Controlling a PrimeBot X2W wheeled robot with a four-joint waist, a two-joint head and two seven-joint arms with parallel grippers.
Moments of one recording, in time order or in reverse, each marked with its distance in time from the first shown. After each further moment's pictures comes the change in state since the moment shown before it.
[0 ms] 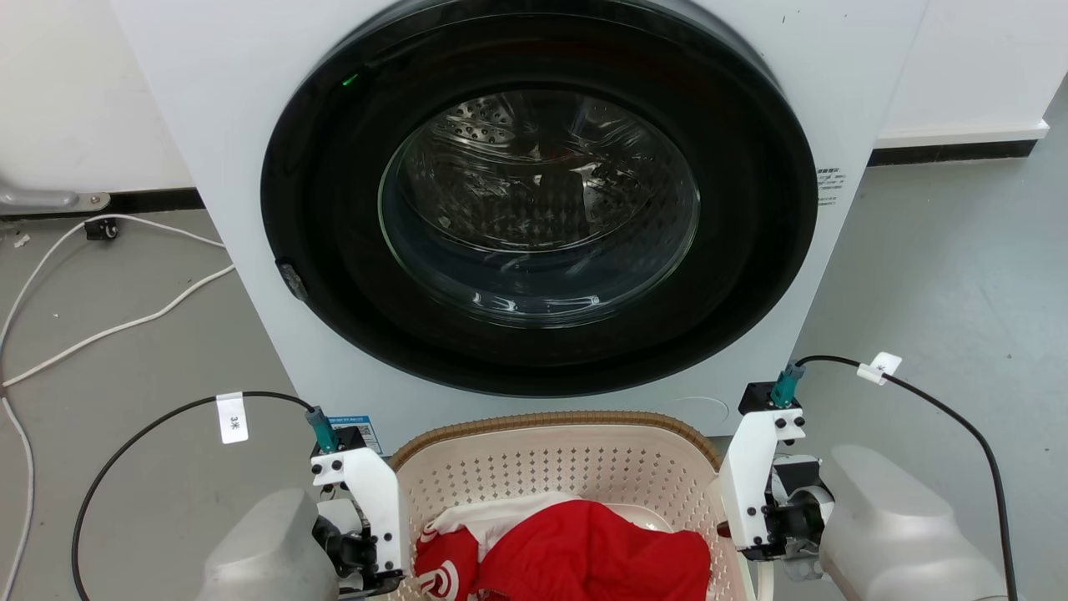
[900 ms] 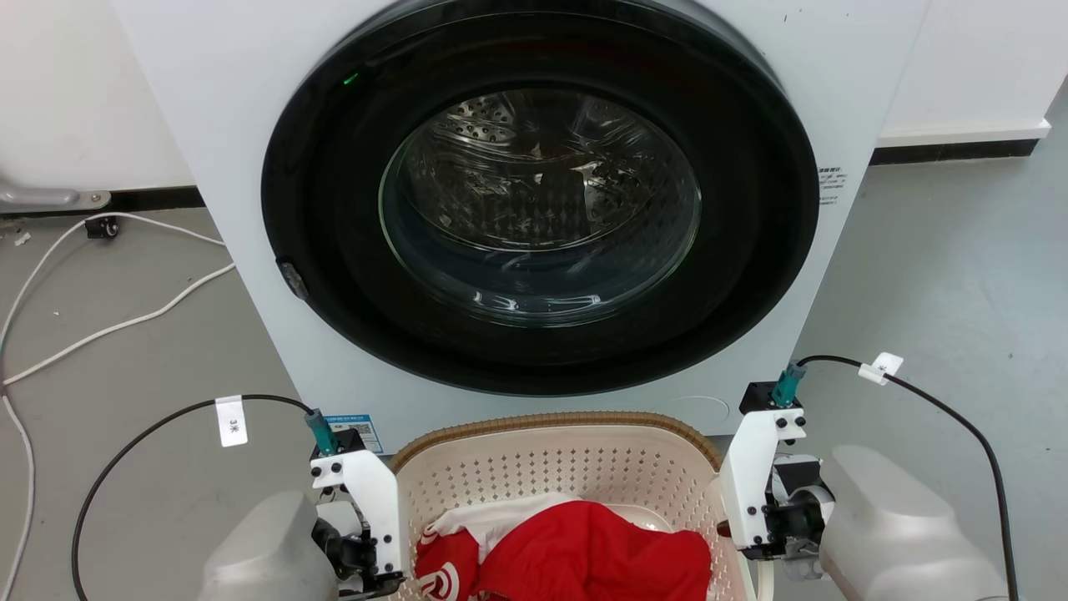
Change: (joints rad) left arm 0.004 0.001 -0.012 0.000 -0.020 0.002 -0.001; right arm 0.002 0.001 -0.018 0.000 -0.011 0.000 0.000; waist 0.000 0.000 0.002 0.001
